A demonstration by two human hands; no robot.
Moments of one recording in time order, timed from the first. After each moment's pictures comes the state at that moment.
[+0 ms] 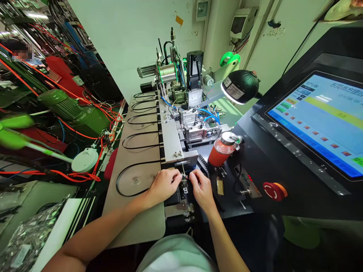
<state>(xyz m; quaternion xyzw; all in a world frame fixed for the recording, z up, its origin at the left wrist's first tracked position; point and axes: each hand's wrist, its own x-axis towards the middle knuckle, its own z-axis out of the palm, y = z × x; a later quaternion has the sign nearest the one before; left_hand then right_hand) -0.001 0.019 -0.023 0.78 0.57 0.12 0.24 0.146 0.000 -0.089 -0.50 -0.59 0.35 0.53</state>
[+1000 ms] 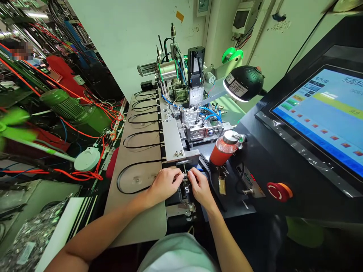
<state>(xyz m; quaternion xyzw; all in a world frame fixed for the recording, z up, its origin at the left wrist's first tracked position) -0.002 0.019 -0.023 0.80 0.55 0.10 0.20 0.139 0.008 -0.099 -0.44 -0.58 0.44 0.53</state>
